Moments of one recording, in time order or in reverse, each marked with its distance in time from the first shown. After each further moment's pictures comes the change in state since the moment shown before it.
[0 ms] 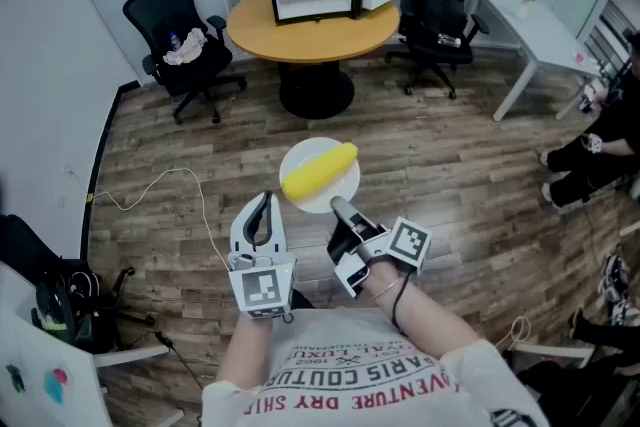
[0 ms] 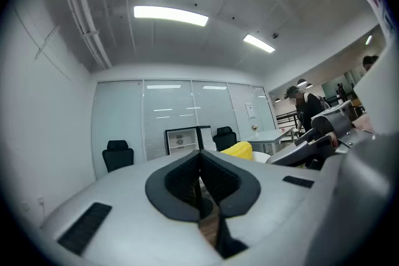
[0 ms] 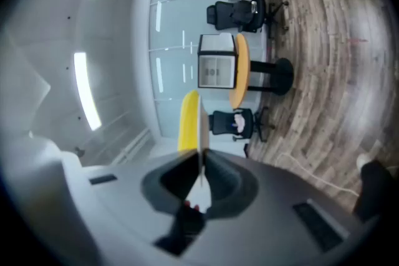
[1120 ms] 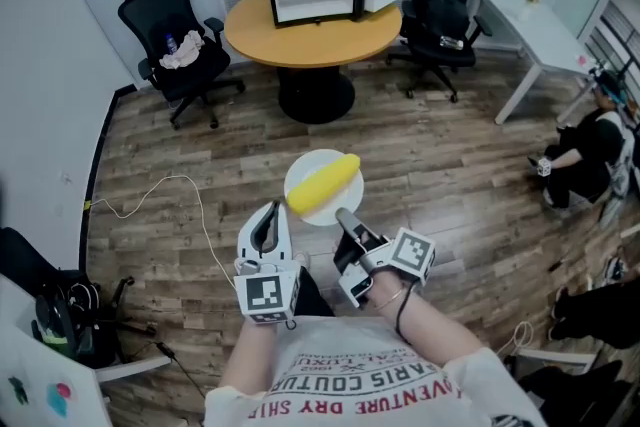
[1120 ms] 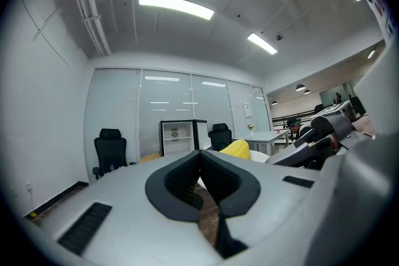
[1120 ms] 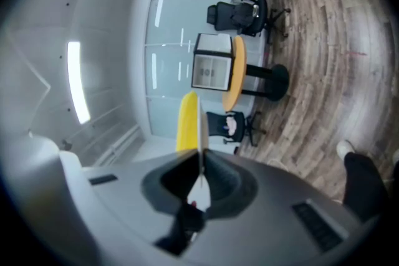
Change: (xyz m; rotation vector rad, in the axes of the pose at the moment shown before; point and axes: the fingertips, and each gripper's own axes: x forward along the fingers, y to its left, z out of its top) left arm 0.039 0.008 -0.044 -0.083 0.045 -0.053; right arm 0.027 -0.028 0.016 -0.060 -0.004 -0.084
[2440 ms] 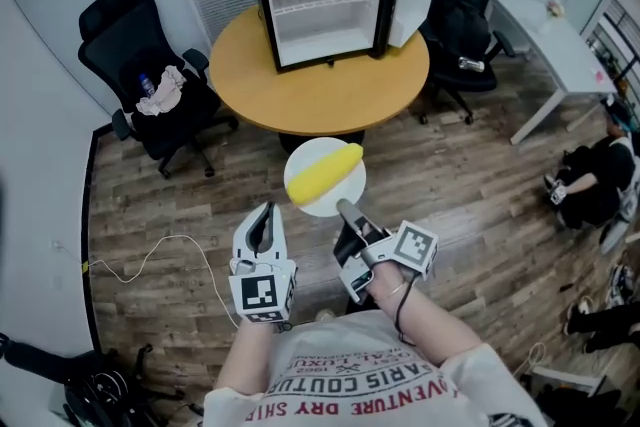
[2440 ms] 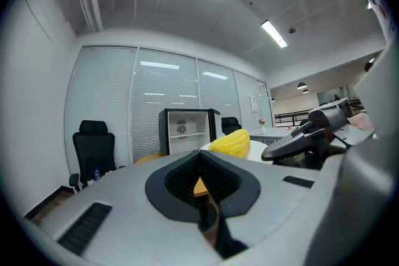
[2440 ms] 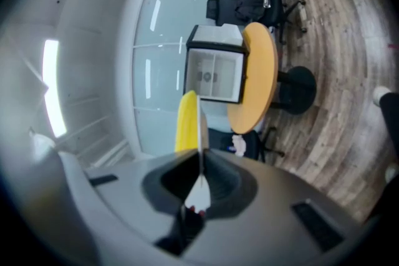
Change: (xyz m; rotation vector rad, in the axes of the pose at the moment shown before) left arm 0.342 0.208 -0.037 -0.019 0.058 -0.070; right arm 0.353 0.008 0.182 0.024 -0.097 -0.002
